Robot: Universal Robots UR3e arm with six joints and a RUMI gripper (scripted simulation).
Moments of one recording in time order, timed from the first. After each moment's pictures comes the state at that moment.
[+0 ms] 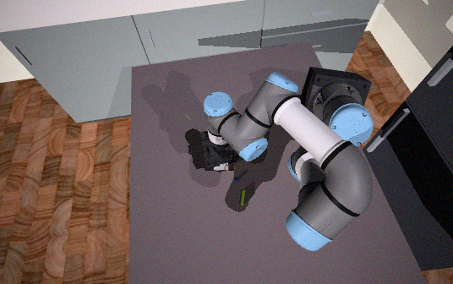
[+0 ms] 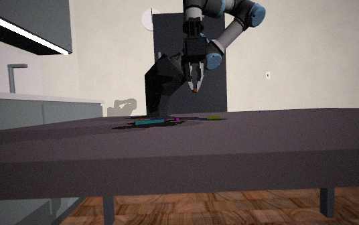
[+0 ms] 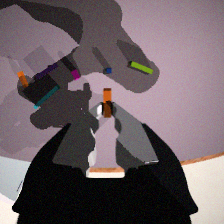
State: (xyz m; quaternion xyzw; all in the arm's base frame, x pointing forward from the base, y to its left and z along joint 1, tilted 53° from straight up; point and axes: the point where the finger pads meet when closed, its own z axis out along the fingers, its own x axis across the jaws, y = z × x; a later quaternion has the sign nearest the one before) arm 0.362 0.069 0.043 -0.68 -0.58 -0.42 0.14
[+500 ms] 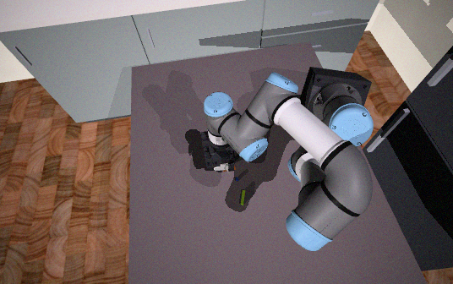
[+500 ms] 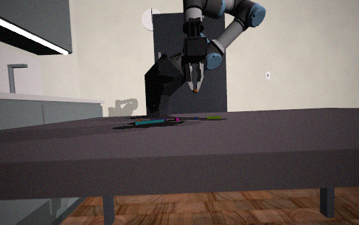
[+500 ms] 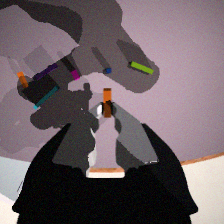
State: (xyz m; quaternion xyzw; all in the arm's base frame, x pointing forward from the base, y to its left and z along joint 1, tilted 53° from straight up) arm 0.362 0.070 0.042 -0.68 -0.58 -0.42 0.14
